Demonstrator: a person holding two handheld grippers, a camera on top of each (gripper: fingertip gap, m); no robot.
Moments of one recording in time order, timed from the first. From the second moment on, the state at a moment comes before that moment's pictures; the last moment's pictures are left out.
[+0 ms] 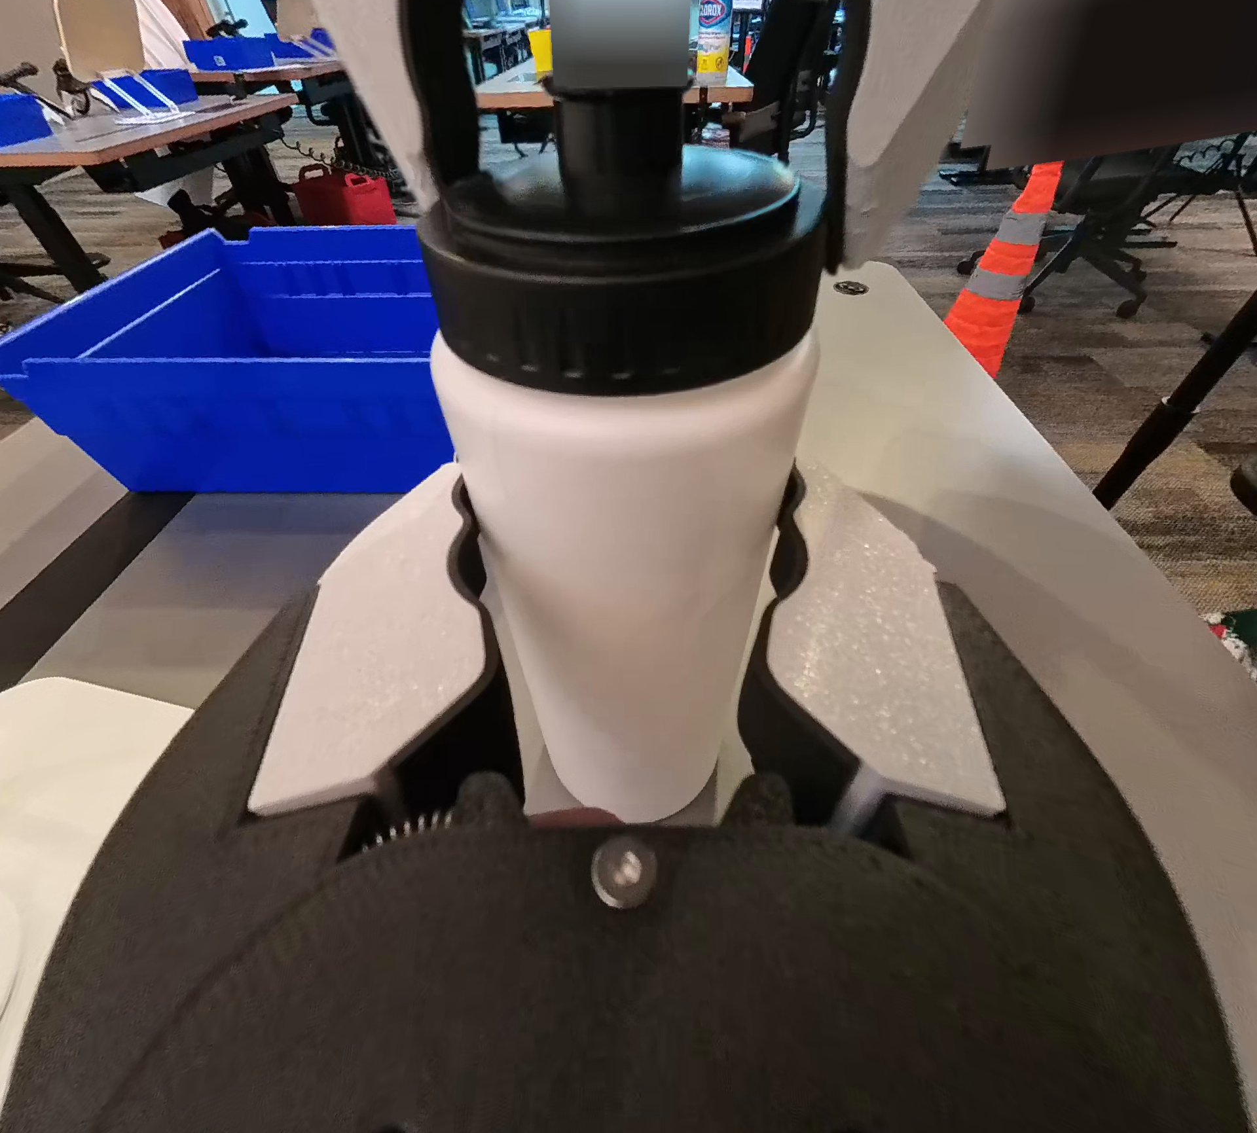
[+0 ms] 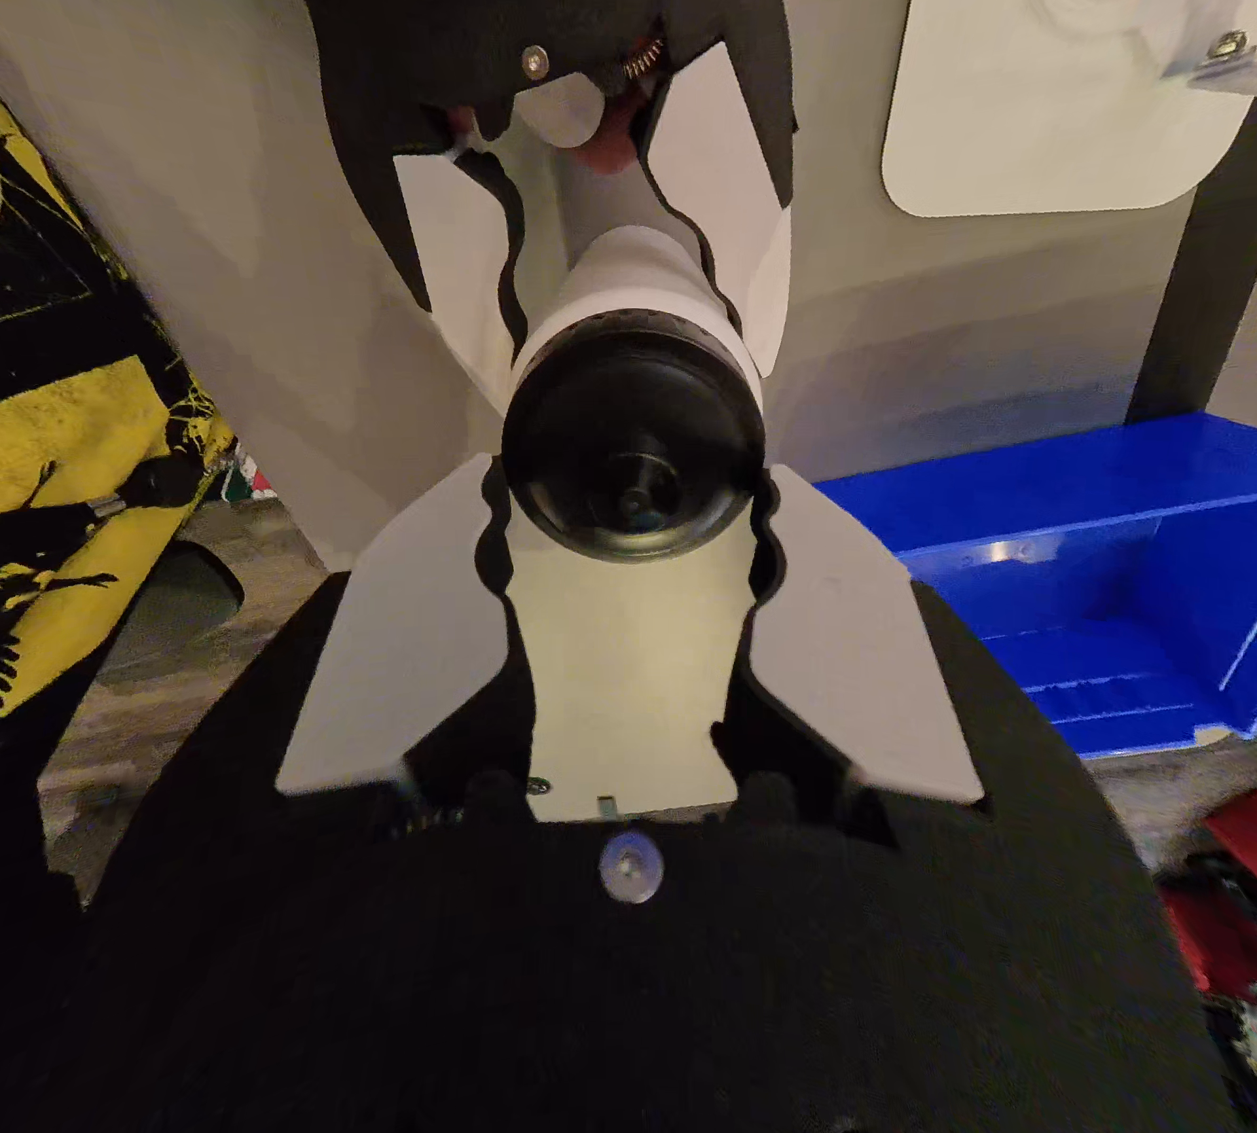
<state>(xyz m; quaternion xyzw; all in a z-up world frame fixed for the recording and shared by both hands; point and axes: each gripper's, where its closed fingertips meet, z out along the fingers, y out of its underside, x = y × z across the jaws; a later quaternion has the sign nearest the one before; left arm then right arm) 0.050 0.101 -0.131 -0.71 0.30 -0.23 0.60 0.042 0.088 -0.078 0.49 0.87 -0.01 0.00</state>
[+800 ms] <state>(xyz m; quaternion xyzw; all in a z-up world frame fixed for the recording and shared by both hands) 0.053 0.100 -0.131 -0.70 0.30 -0.24 0.60 0.044 0.088 -0.084 0.35 0.94 0.02 -0.01</state>
